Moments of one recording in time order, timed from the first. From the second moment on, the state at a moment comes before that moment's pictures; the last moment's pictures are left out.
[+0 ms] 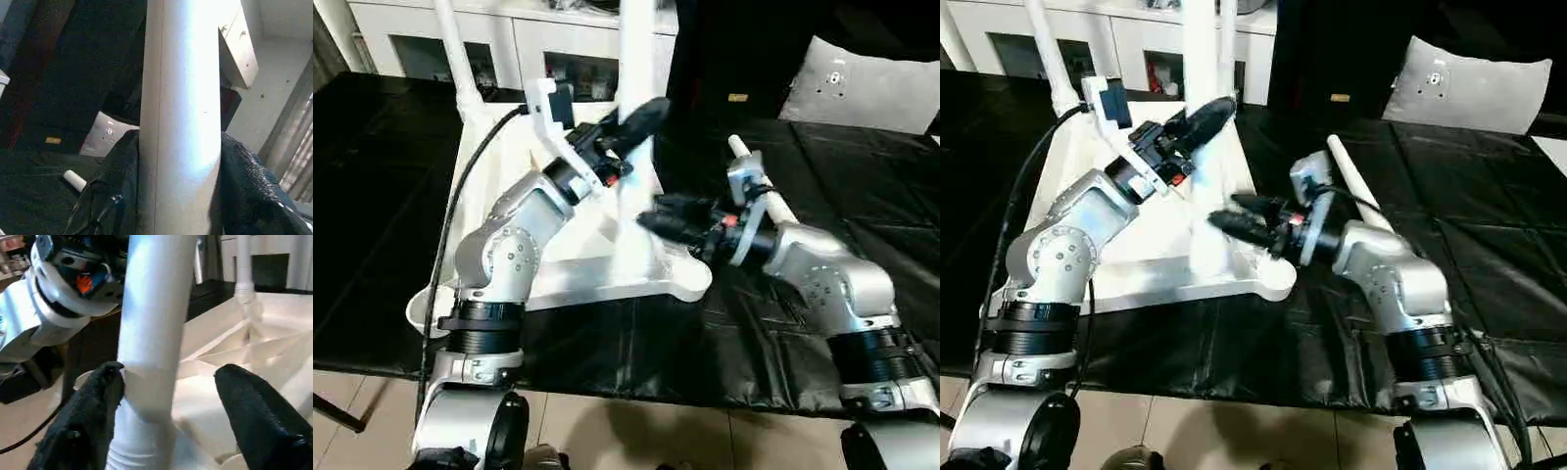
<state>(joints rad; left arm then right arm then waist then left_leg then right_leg) -0.69 0.07 0.11 0.15 -0.62 0.45 -0.54 -0.57 -0.30 0.03 0.21 0.51 0.53 0.96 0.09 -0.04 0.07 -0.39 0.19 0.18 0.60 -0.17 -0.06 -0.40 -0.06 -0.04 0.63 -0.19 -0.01</state>
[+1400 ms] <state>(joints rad) -0.62 0.06 -0.09 0.06 -0.52 0.33 -0.75 -0.59 -0.33 0.13 0.25 0.50 0.58 1.10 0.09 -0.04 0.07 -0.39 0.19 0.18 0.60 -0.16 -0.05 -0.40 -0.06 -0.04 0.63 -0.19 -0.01</state>
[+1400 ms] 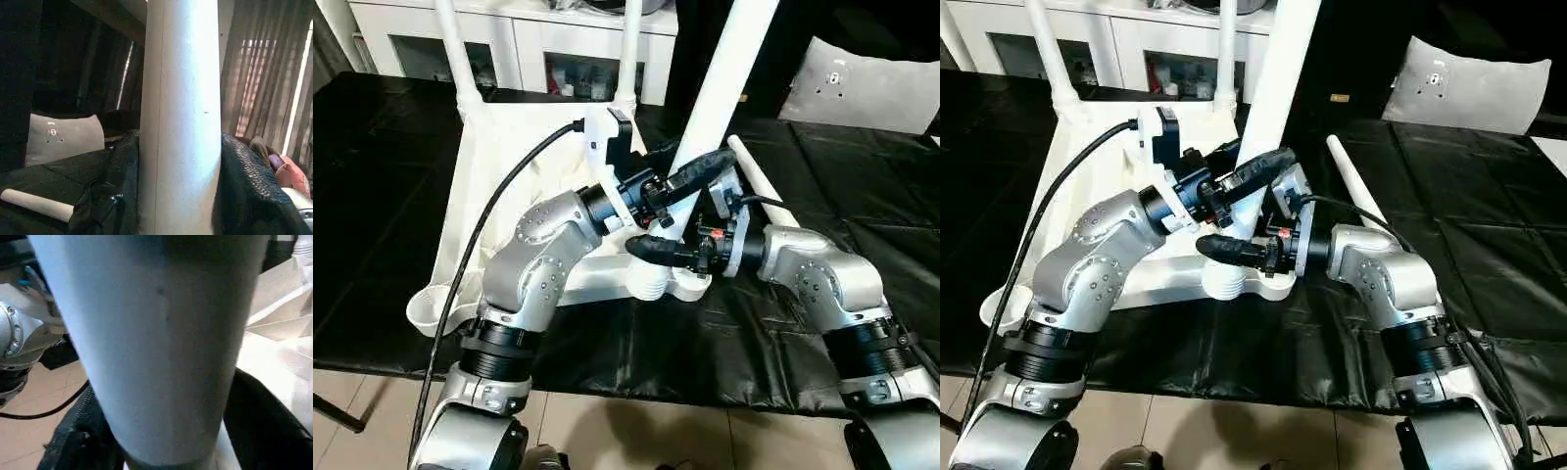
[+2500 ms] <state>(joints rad) -0.62 0.07 -0.09 0.06 -0.52 0.34 -0.76 -0.59 -0.34 0.13 0.25 0.48 0.58 1.12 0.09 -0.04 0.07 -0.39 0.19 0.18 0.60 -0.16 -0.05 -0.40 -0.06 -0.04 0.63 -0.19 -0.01</state>
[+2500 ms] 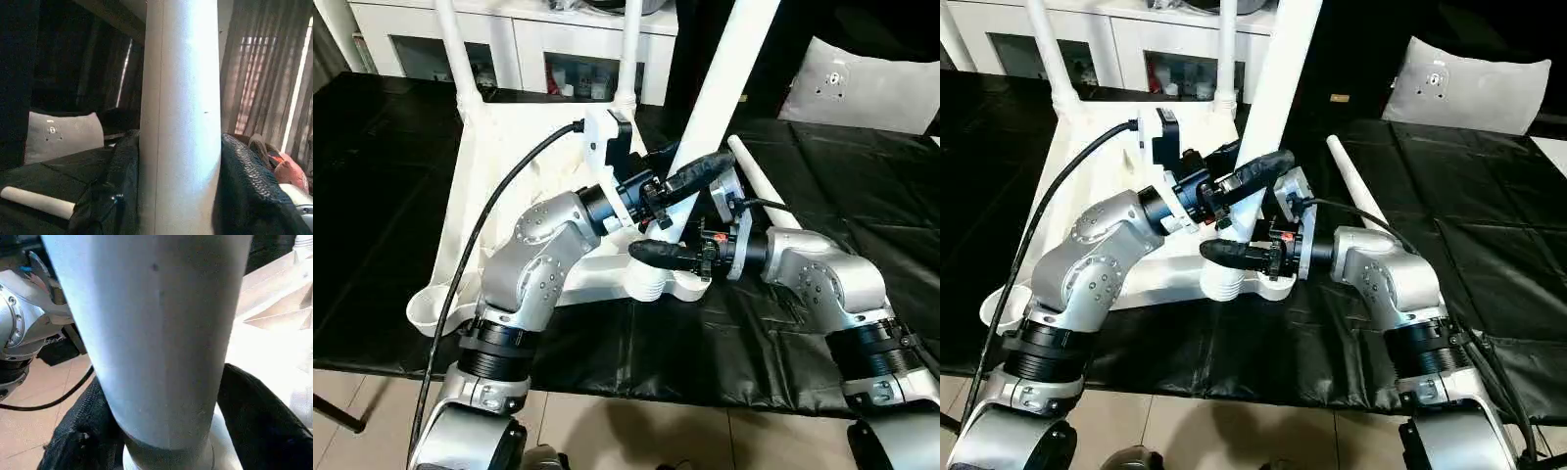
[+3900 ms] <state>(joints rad) -0.62 0.06 -0.08 0.06 -0.52 0.39 -0.72 -0.58 -0.32 0.14 0.28 0.46 0.56 1.13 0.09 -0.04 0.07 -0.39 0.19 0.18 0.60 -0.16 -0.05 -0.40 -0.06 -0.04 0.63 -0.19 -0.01</state>
